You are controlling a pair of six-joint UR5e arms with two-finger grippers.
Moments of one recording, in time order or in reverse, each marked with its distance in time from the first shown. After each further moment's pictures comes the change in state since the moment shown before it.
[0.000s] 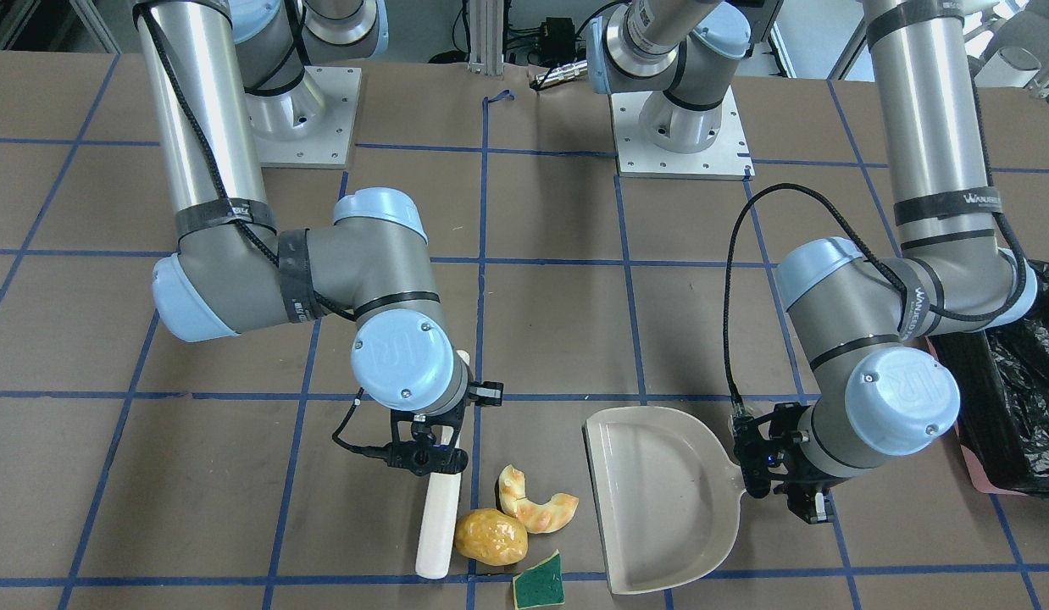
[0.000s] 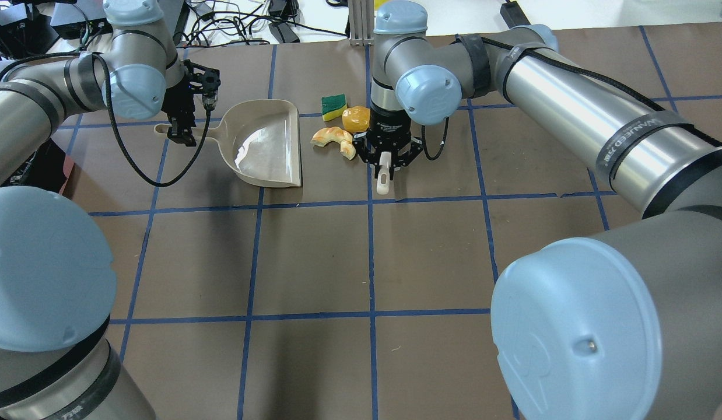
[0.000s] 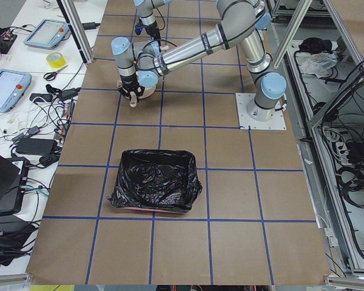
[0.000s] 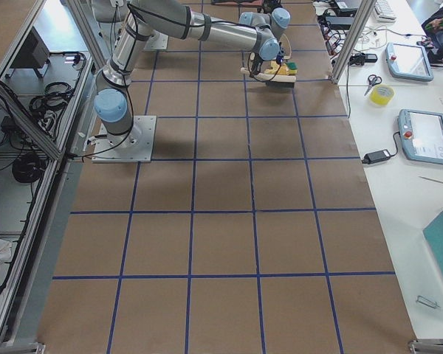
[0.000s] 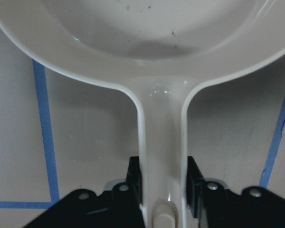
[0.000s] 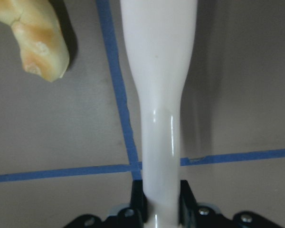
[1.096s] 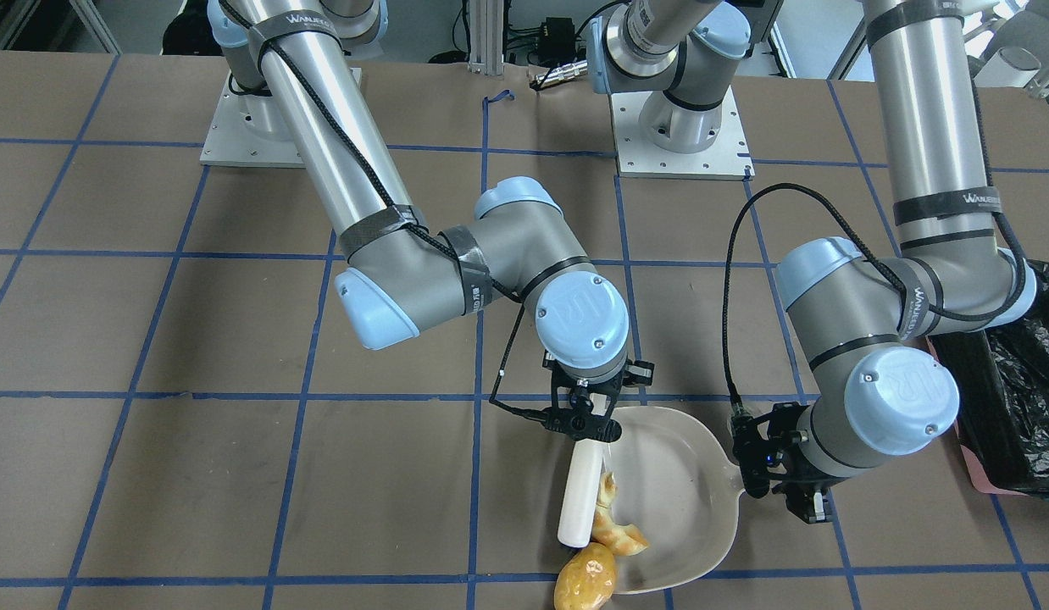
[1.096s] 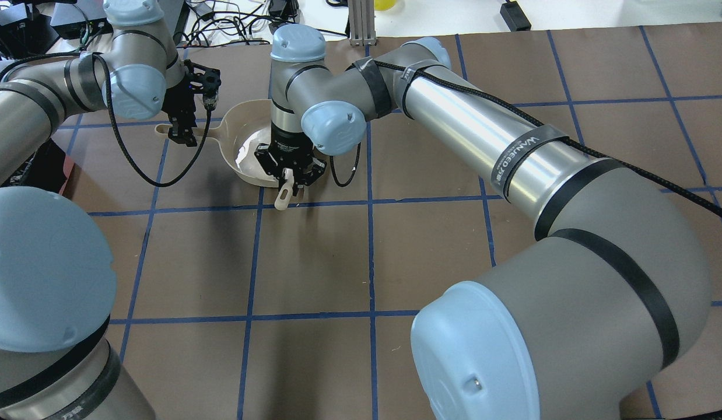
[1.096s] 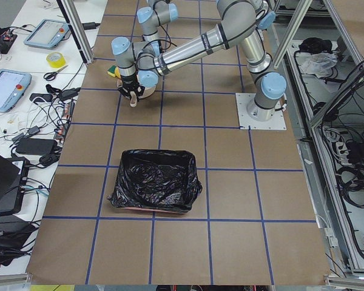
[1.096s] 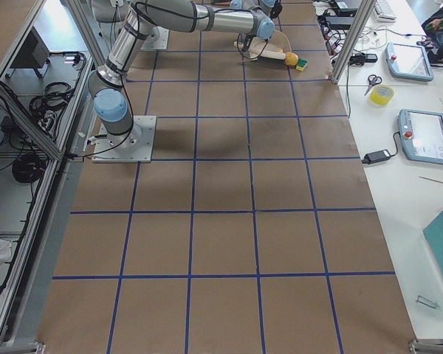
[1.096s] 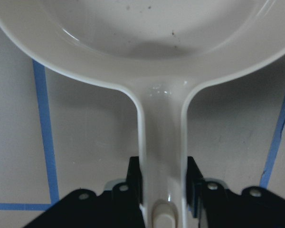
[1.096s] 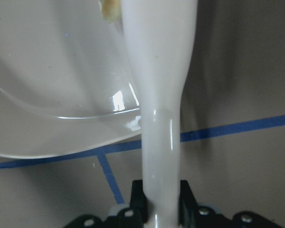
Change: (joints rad) left arm 0.000 0.001 -0.001 0.000 -0.005 -0.002; right arm 0.207 0.118 -0.166 -0.100 0.163 0.335
